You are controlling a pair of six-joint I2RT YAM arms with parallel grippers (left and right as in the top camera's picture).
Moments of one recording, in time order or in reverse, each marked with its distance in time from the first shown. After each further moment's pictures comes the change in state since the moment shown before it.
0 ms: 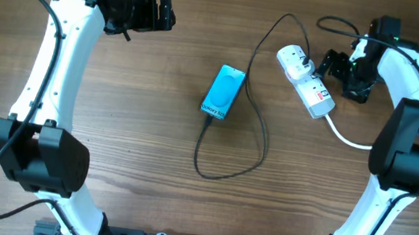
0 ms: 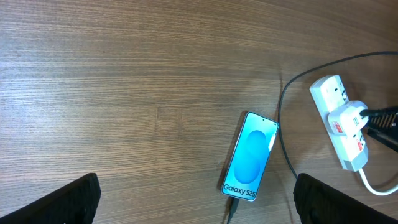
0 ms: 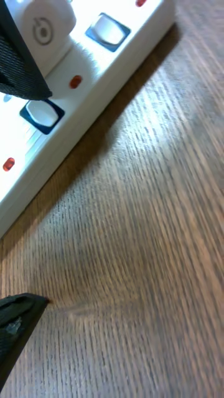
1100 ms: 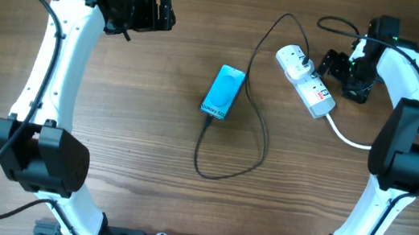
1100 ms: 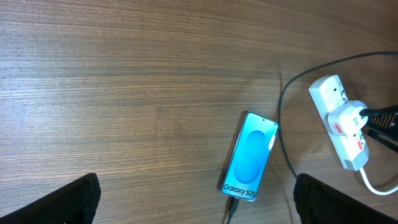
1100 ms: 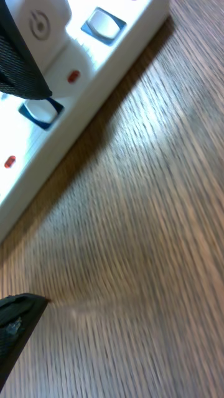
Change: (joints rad) left arm 0.000 0.000 0.000 0.000 0.000 0.000; right arm 0.010 0.000 0.000 -0.003 0.023 0.009
